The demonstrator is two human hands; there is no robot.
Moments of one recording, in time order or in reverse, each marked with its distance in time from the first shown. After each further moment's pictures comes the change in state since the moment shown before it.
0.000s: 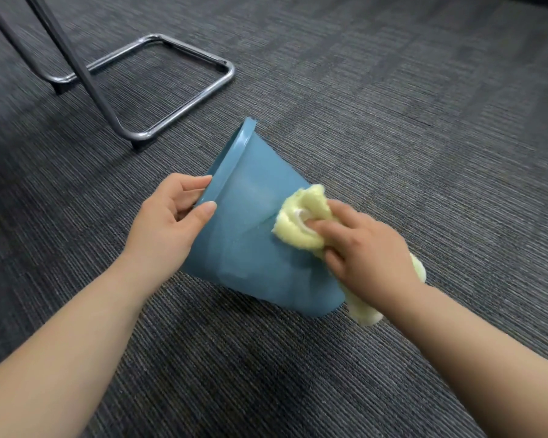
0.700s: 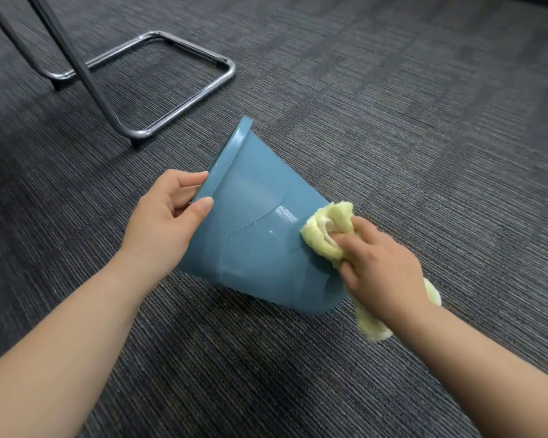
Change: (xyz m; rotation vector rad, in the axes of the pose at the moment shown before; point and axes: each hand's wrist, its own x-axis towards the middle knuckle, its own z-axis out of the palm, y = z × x) left_hand 0.002 0.002 0.001 -0.008 0.023 -0.007; right_hand -0.018 0.020 0.017 -0.057 0.000 0.158
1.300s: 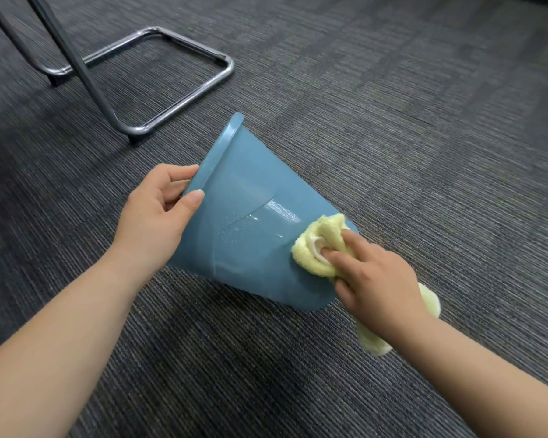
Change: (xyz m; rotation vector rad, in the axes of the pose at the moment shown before) left_hand 0.002 -0.001 -0.001 0.074 0.063 -0.007; right_hand -0.016 0.000 0.002 -0.037 -0.012 -0.150
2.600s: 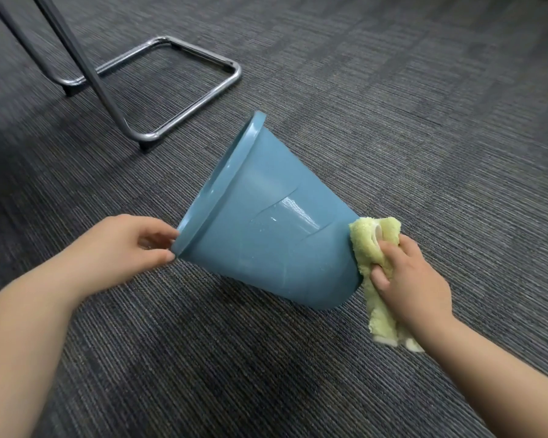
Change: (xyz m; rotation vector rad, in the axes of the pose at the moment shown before) left_hand 0.008 -0.023 -0.060 0.615 -0.462 0.012; right_hand -0.002 0.033 0.020 0.106 -0.129 0.544
